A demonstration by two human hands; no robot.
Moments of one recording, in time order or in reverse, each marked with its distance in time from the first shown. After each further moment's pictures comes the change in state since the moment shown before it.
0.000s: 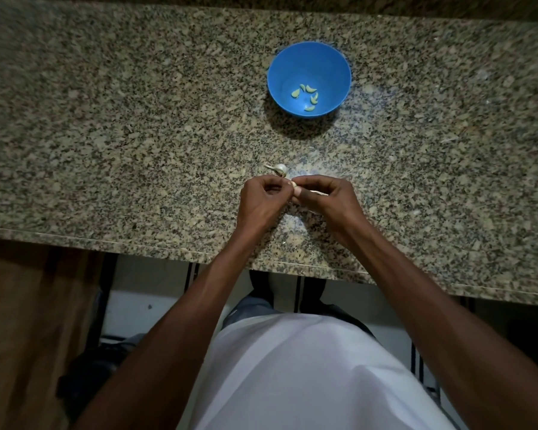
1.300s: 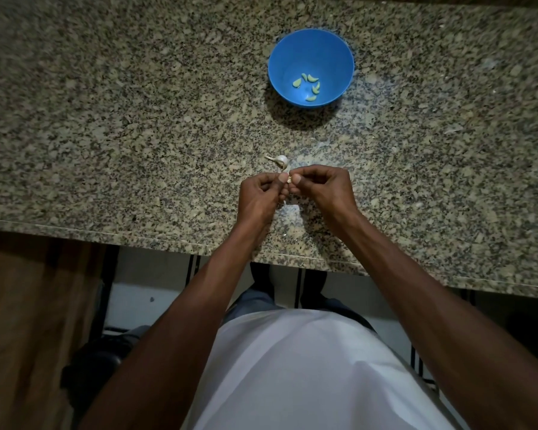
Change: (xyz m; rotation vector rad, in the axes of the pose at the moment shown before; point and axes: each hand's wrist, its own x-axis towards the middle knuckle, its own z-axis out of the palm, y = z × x) left_hand -0.002 -0.014 0.003 -0.263 0.014 -0.086; right_hand 0.004 0.002 0.014 -0.076 0.109 -0.052
